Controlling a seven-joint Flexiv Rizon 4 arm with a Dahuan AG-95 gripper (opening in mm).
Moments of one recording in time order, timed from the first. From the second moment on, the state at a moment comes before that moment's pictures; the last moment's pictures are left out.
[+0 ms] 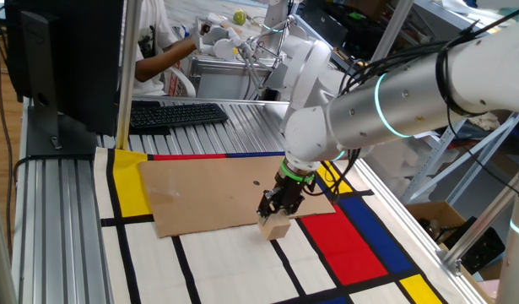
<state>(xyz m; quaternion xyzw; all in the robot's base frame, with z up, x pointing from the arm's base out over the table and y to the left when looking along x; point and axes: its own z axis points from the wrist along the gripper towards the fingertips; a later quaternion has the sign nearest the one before) 0.589 -0.039 0.042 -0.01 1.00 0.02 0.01</state>
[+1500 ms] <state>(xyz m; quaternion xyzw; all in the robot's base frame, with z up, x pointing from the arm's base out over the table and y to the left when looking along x) 0.596 -0.040 0.062 -0.01 1.00 0.01 0.01</state>
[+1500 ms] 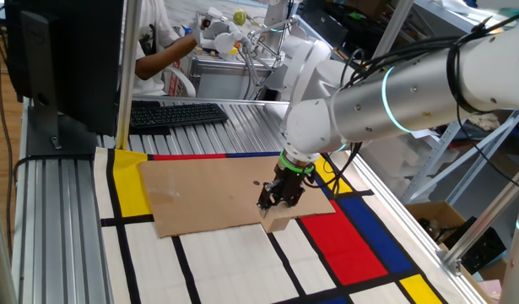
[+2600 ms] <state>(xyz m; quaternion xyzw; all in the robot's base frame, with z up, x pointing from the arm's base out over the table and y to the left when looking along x) 0.717 -0.058 0.060 -0.02 1.00 0.00 0.02</state>
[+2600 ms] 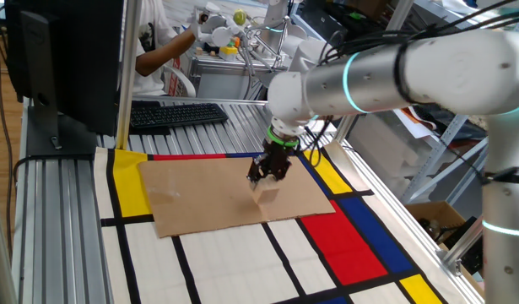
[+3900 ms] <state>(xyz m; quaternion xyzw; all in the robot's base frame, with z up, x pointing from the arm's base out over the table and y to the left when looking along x) 0.783 -0.086 0.043 -0.01 1.00 0.00 0.03</state>
